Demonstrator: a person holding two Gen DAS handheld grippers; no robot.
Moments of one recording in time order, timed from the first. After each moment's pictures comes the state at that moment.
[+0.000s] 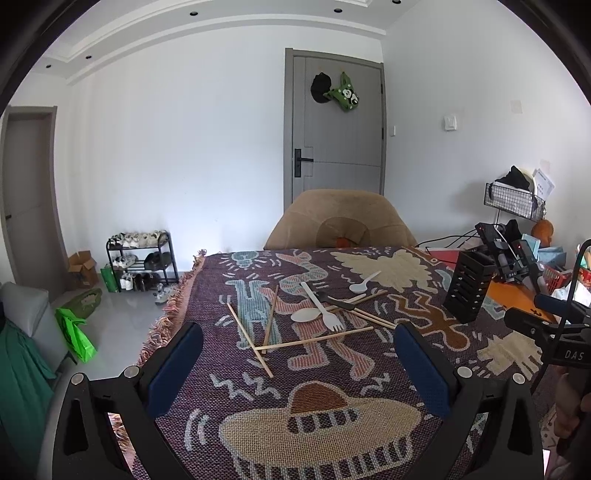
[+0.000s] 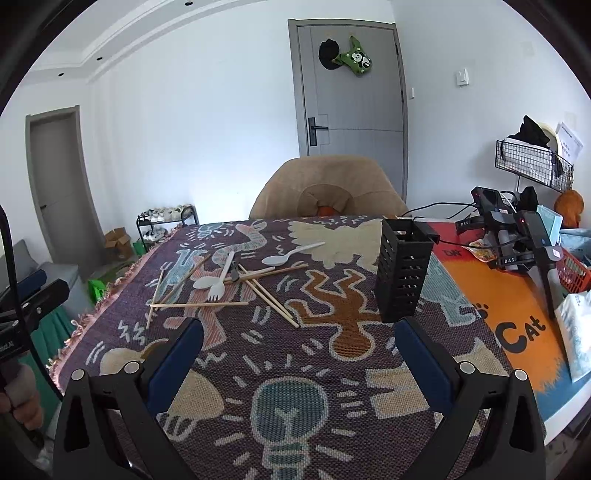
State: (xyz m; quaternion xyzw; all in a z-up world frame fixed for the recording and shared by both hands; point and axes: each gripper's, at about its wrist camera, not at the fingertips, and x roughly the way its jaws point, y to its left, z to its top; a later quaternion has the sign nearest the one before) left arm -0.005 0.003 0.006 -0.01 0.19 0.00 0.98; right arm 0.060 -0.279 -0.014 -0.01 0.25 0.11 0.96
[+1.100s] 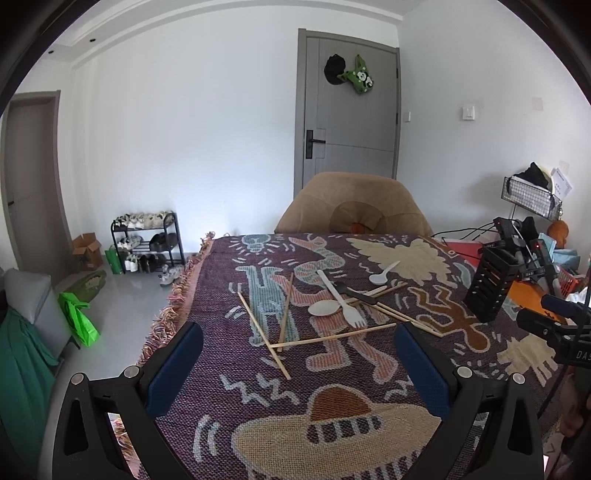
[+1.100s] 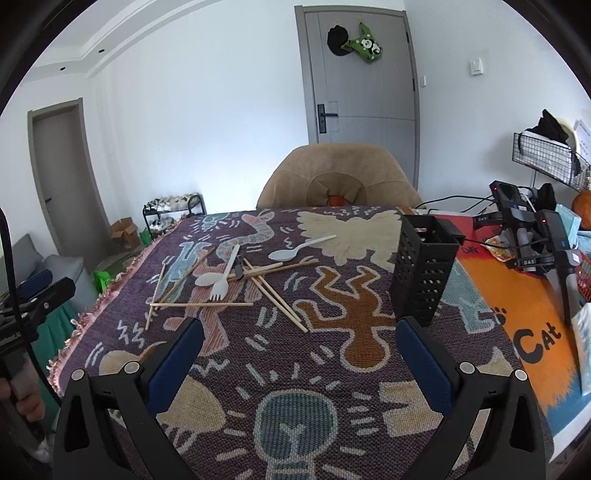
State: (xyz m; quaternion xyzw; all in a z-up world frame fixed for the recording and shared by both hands) left arm 0.032 0.029 -0.001 -0.02 0.24 0.01 0.97; right arm 0.100 -0.268 -0.019 -0.01 0.28 0.13 0.95
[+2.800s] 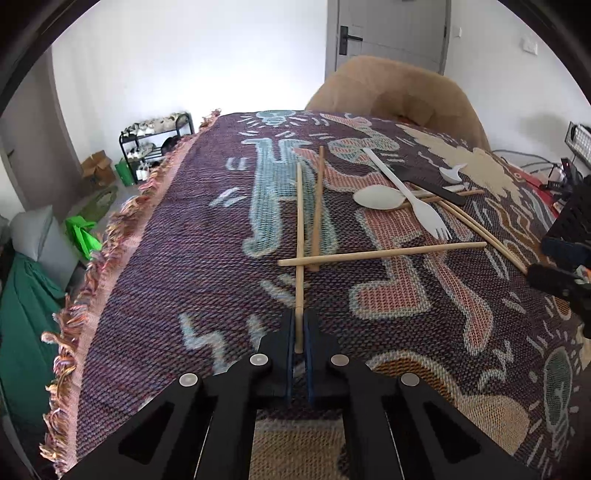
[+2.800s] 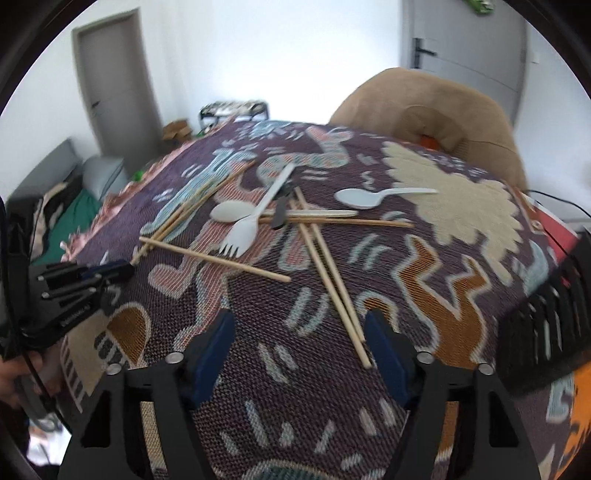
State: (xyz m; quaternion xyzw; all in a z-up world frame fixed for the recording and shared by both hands) left arm 0.121 0.041 -0.108 -0.05 0.43 0.07 0.90; right arm 0.225 -0.193 -0.091 -0.13 0.42 0.28 0.85
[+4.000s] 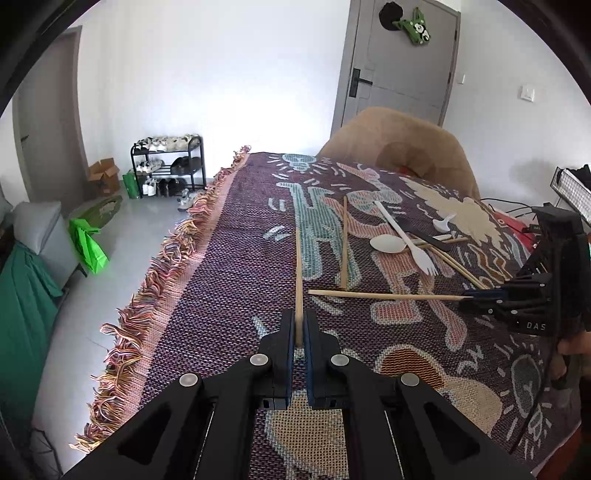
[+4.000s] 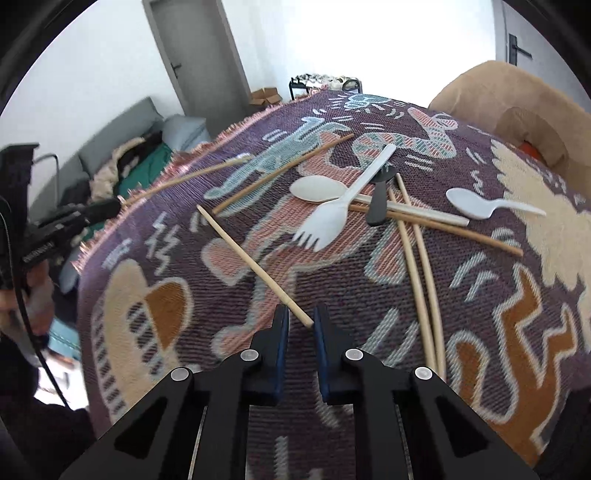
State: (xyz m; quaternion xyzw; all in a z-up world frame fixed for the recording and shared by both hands) left arm 0.076 0.077 -0.068 -0.08 0.36 0.06 0.93; right arm 0.238 -0.168 -0.113 -0.12 0.44 0.44 0.77
